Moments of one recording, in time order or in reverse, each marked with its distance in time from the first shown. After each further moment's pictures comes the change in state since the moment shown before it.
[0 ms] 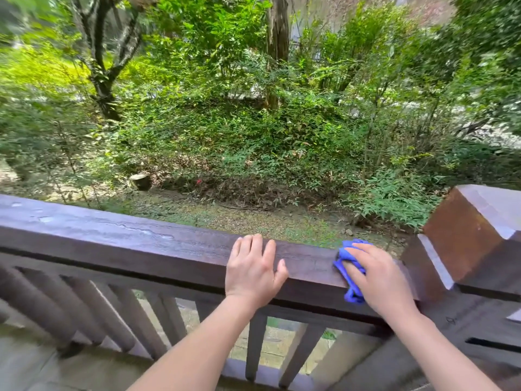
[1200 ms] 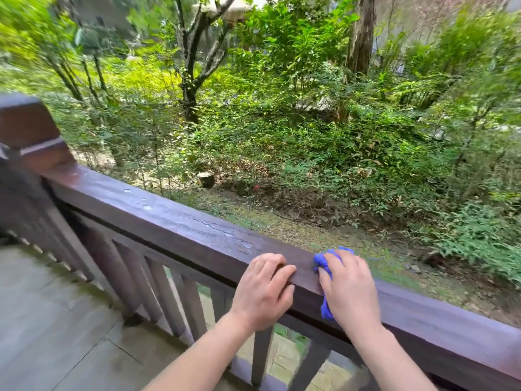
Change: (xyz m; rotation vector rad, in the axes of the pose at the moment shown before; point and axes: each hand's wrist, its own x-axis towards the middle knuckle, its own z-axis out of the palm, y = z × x) left_hand -0.040 -0.138 -0.005 -0.223 0.311 0.172; right_hand 0.043 -0.186 0.088 -0.018 0.077 -0.252
